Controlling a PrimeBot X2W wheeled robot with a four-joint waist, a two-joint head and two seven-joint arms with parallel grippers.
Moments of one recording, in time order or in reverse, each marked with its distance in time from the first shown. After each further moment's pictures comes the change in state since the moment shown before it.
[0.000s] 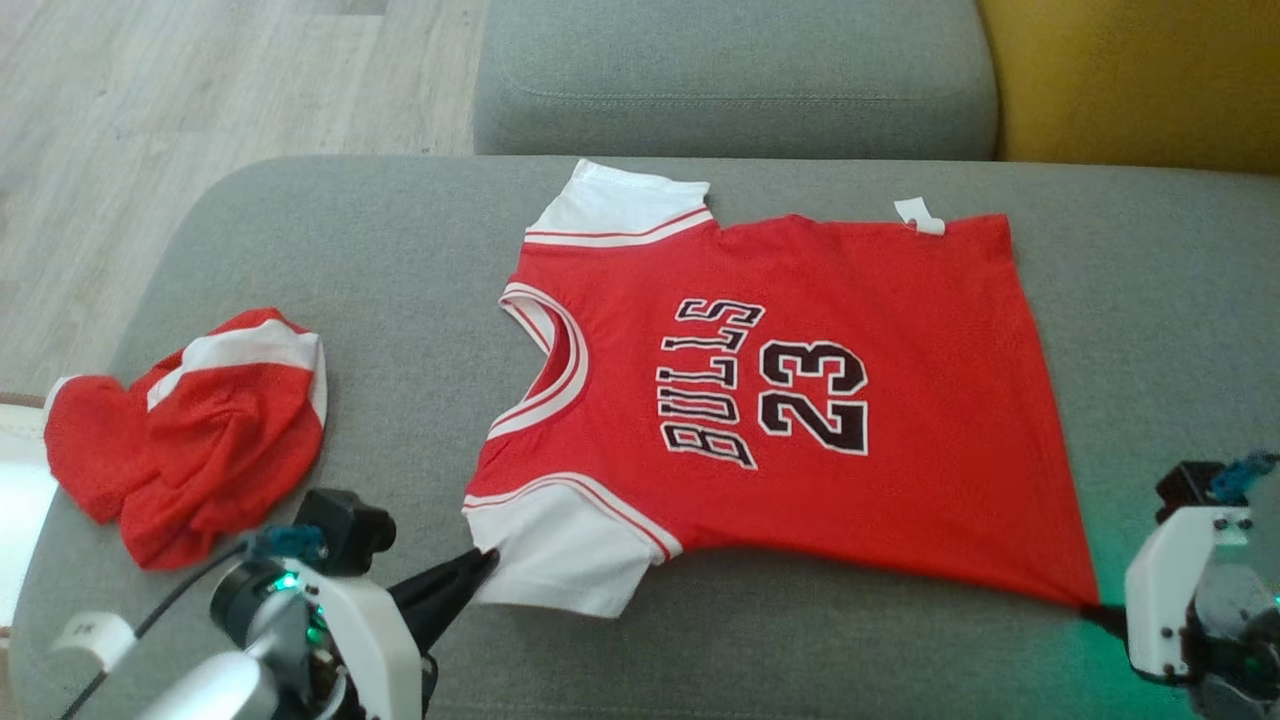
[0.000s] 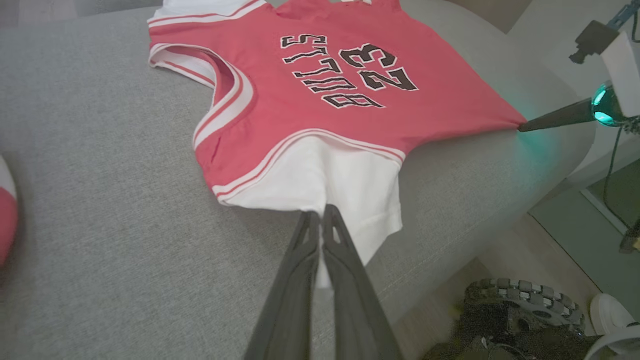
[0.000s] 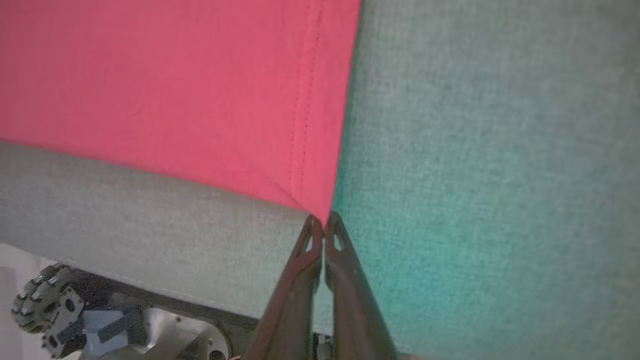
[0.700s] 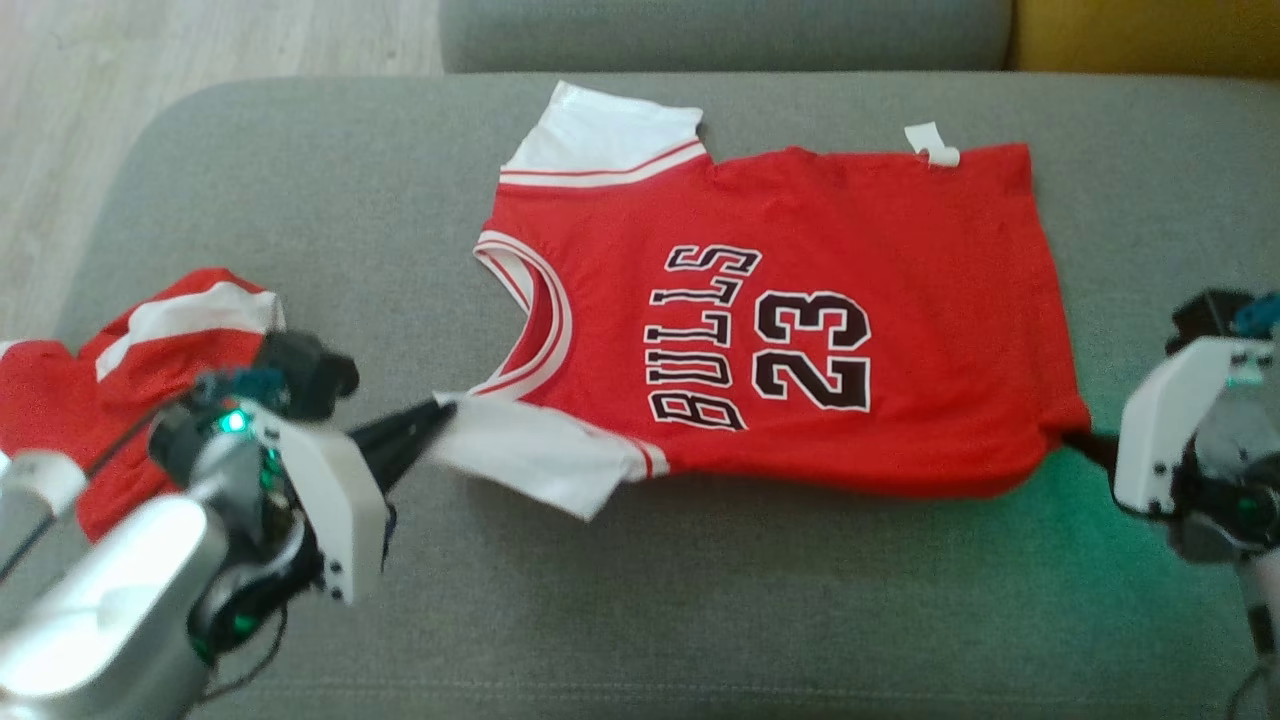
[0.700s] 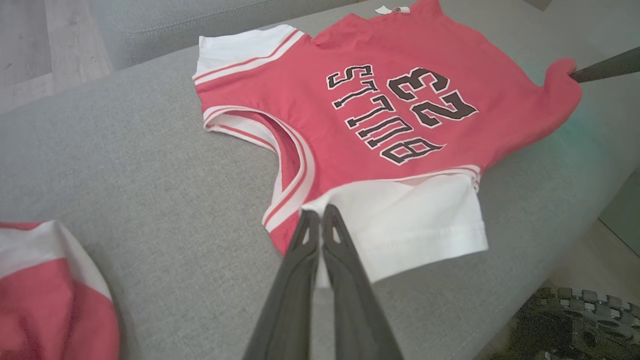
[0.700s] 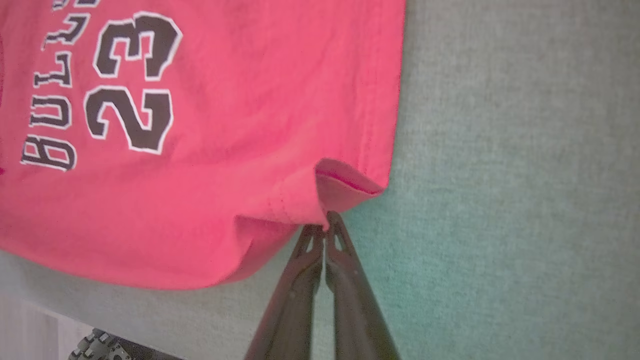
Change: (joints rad) left arm -0.228 0.045 0.019 0.018 0.021 -0.005 0.100; right arm -0.093 0.188 -0.392 -0.214 -0.235 0.000 0.263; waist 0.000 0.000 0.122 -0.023
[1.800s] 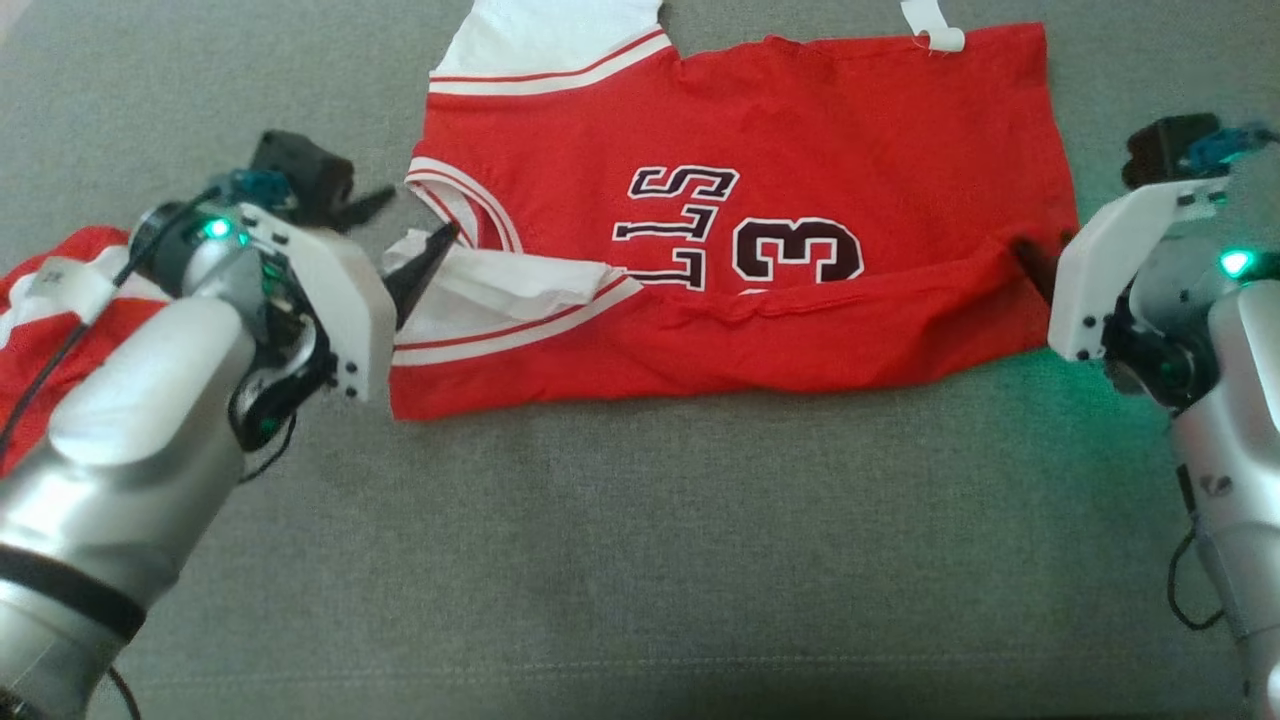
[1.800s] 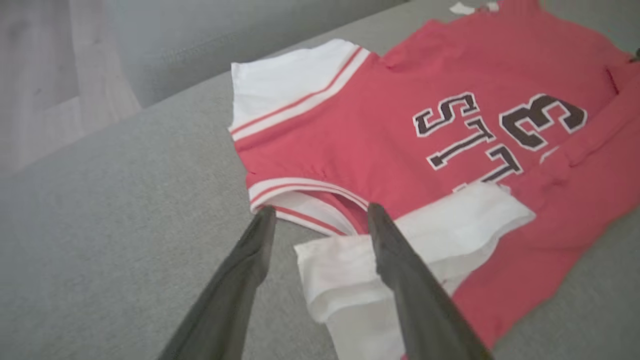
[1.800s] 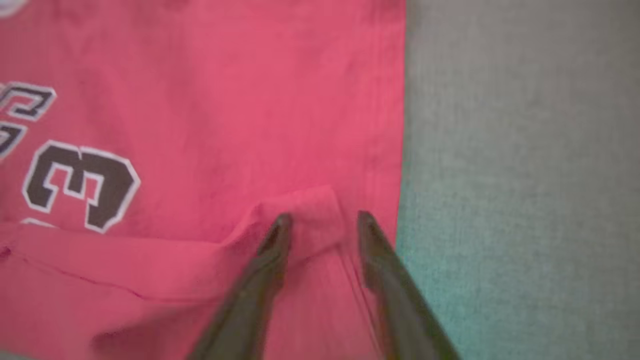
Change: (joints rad) left arm -0.457 -0.155 -0.216 0.503 0.014 -0.023 -0.180; right arm -0.329 0.080 0.121 0.217 -0.224 0.000 -0.312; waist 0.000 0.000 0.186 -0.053
